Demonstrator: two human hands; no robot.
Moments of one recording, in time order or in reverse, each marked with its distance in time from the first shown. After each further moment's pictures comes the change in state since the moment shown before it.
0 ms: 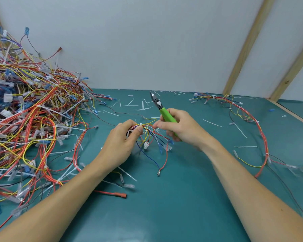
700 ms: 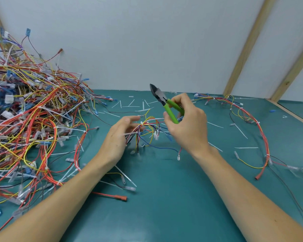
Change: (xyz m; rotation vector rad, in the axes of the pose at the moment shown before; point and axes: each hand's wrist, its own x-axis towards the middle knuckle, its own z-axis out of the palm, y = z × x) left_hand 0.006 0.001 -0.002 -0.443 -0.008 -0.118; right_hand -0.001 0.007 0.015 -0.541 0.669 -0.509
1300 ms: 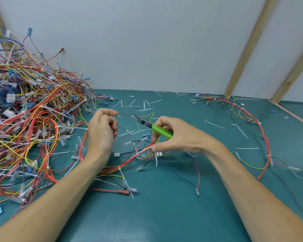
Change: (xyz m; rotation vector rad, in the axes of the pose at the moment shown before) left_hand 0.010 0.005 -0.018 -0.109 0.446 -0.013; right_hand 0.006 -0.002 -0.015 0.329 -0.938 0.214
